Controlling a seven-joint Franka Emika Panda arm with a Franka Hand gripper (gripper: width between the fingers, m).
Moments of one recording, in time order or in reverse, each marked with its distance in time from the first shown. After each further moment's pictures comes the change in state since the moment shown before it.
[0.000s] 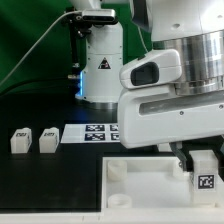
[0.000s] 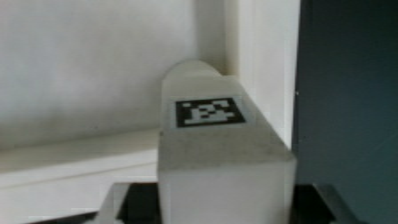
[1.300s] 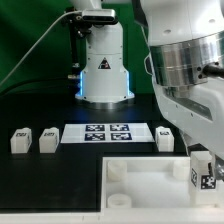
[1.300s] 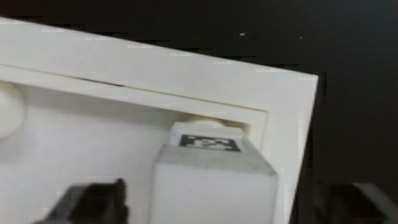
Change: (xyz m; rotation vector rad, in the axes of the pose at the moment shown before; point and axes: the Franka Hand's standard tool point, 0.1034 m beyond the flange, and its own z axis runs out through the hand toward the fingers) arm -0.013 -0.003 0.005 0.000 -0.055 1.081
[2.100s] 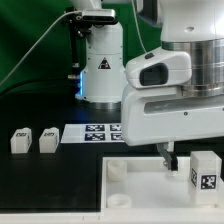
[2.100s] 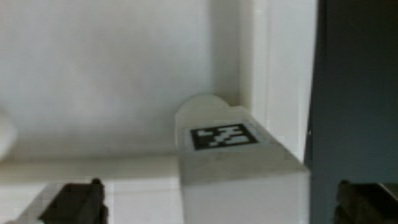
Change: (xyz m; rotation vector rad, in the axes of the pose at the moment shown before) arm 0.005 0.000 -0.003 -0.112 0.013 -1.295
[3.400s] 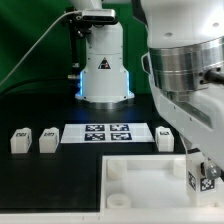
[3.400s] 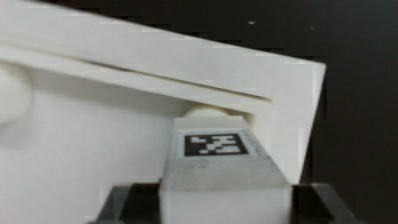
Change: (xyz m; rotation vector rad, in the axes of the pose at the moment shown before) arm 0.007 0.000 0.000 0.066 -0.083 1.560
